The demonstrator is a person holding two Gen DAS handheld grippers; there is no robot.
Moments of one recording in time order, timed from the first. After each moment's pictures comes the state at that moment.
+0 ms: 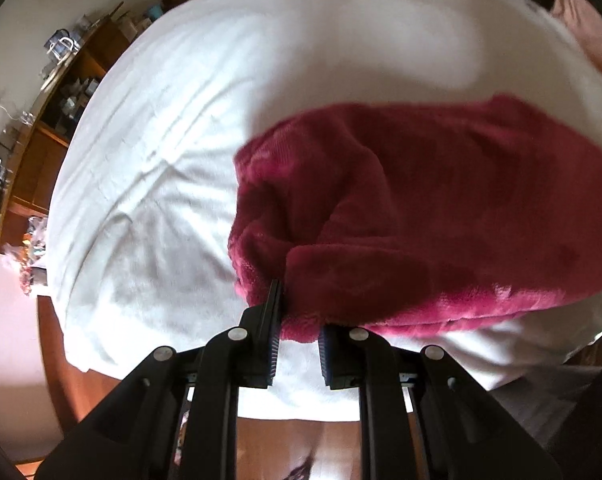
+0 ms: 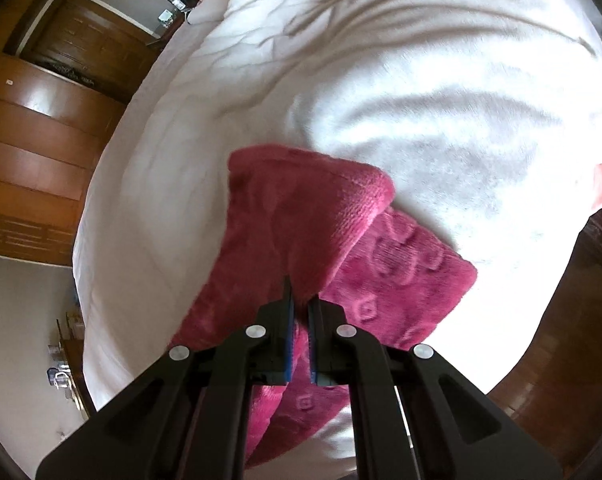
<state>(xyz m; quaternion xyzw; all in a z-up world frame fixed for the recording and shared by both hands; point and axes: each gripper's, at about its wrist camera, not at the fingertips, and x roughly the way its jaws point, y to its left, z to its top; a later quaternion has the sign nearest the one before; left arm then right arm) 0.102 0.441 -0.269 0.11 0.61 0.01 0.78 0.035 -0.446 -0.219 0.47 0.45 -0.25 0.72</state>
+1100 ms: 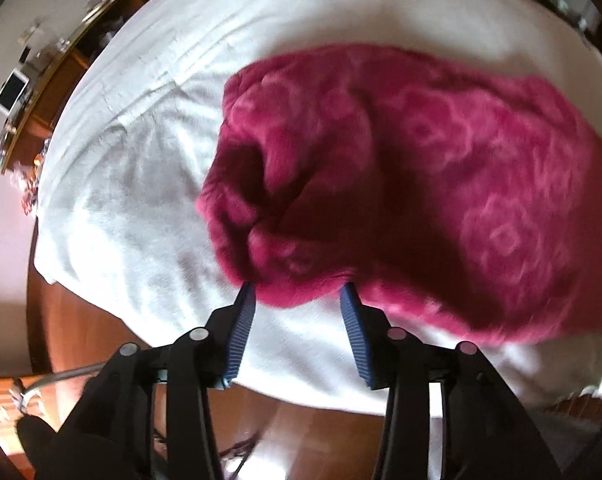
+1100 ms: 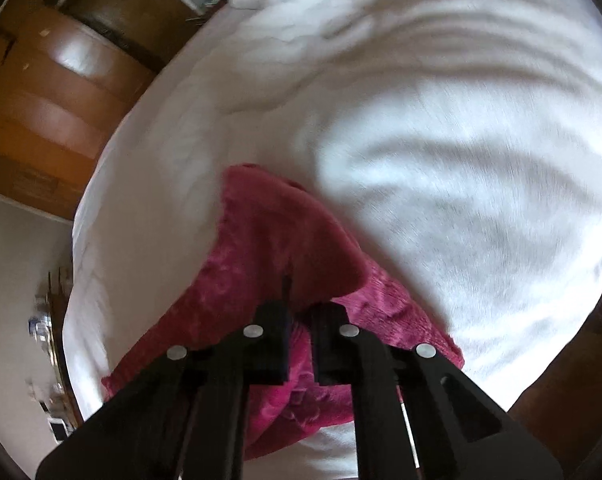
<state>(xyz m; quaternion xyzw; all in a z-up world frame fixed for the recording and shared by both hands) 0.068 0.424 -0.310 0.01 0.63 0.10 0.77 0.058 -0.472 -0.229 0.39 0.46 -0.18 0.78</state>
